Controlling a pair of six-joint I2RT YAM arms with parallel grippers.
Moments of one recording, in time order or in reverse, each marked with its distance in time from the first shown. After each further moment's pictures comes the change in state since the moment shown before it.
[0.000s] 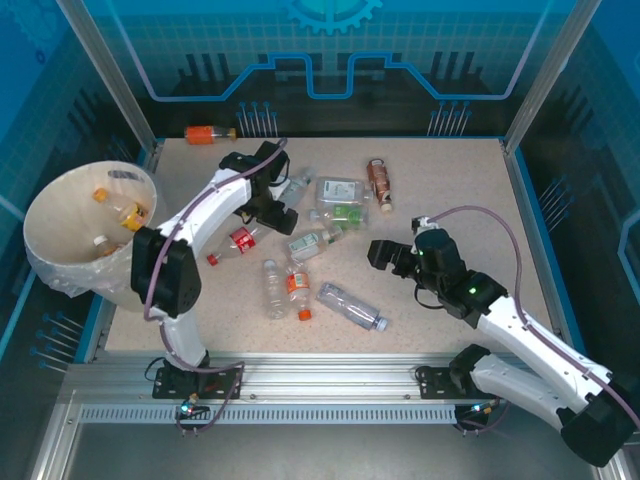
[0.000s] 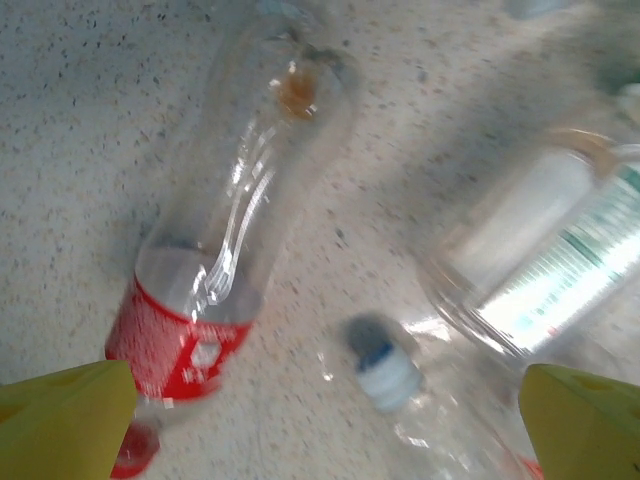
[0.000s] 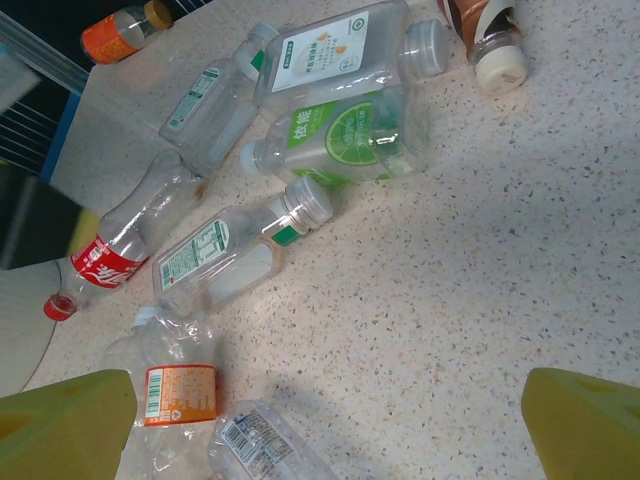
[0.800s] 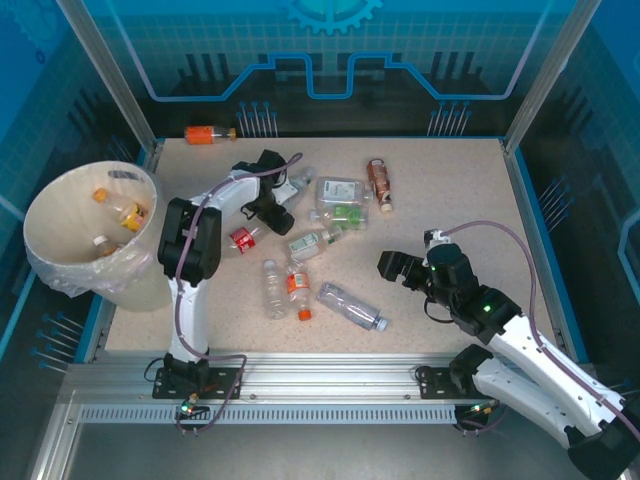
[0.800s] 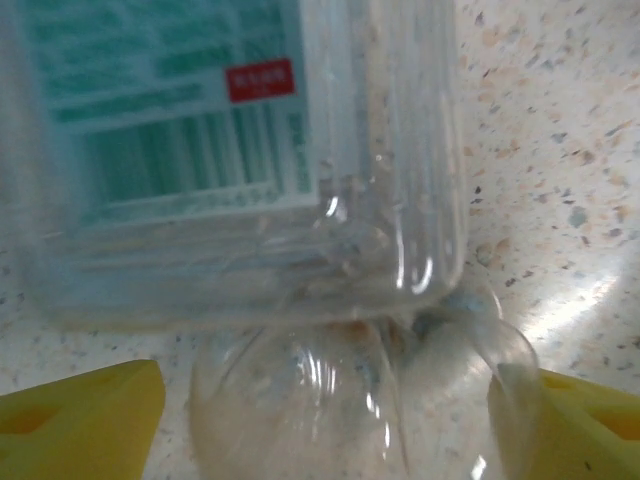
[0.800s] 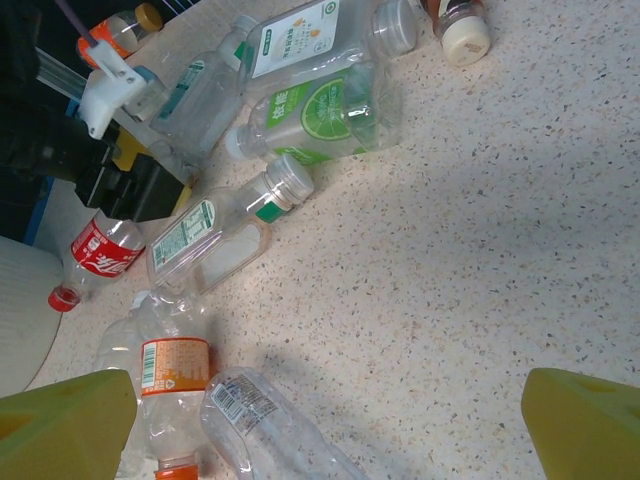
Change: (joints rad) left arm 0.080 0.269 0.011 0.281 0.049 0.369; right arm 0.000 -0.152 -0.068 -0.081 0.002 0.047
